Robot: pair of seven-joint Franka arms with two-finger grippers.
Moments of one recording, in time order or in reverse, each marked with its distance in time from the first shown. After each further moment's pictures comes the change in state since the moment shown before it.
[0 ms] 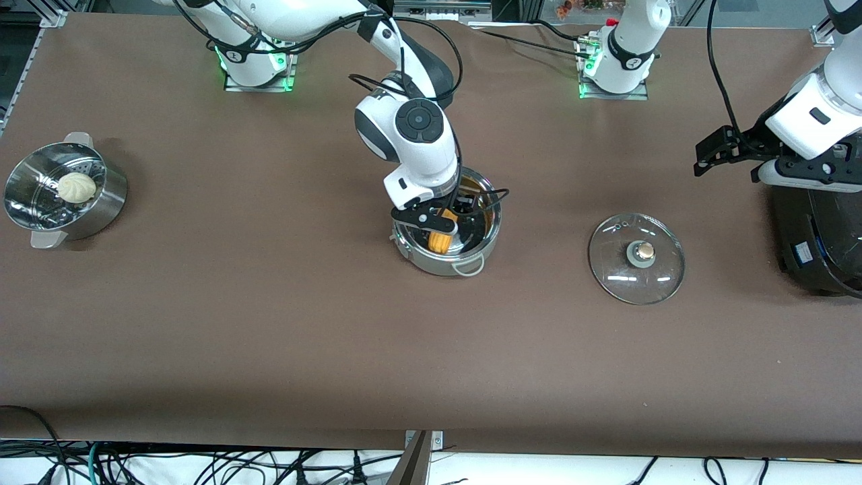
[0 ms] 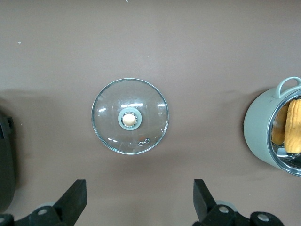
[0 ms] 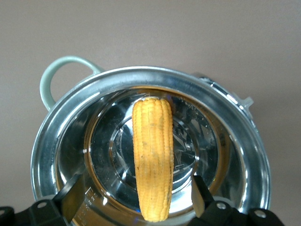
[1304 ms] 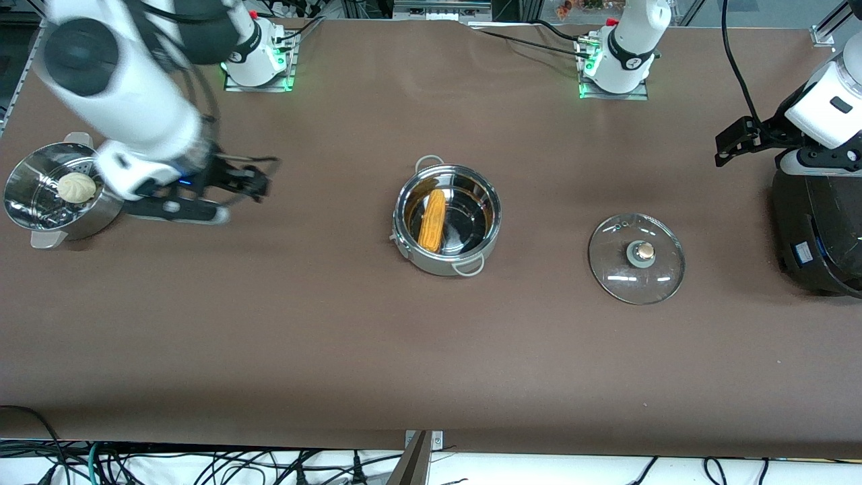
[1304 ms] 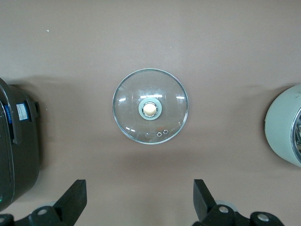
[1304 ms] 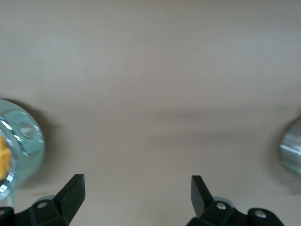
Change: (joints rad) left arm -0.002 -0.021 0.021 -0.002 0.070 -0.050 -0.024; right arm -0.355 -0.535 -0.196 -0.165 0.000 -0.551 -0.788
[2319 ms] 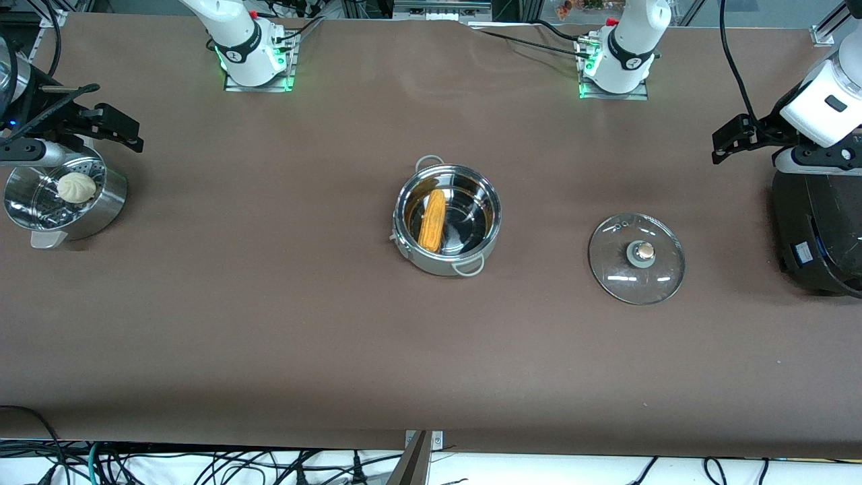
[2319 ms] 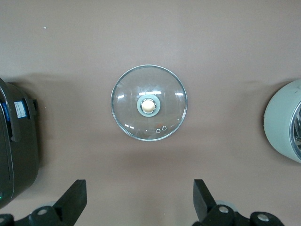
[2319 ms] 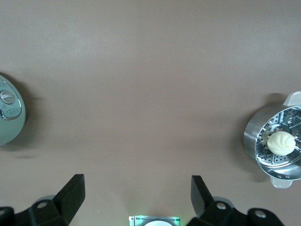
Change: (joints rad) left arm -0.005 -0.001 -0.004 0.002 0.000 -0.022 0.000; right arm -0.300 -0.151 0.086 -0.042 0.058 -0.114 -0.265
